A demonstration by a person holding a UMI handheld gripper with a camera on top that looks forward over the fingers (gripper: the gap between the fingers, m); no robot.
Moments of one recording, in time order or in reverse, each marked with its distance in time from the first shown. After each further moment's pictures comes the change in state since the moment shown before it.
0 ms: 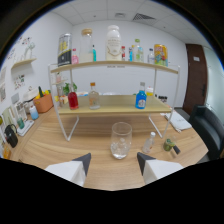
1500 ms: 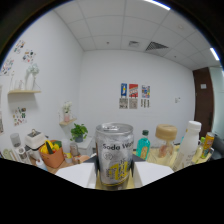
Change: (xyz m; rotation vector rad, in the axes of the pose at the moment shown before) arm -0.181 -0.337 0.081 0.360 -0.038 -0.043
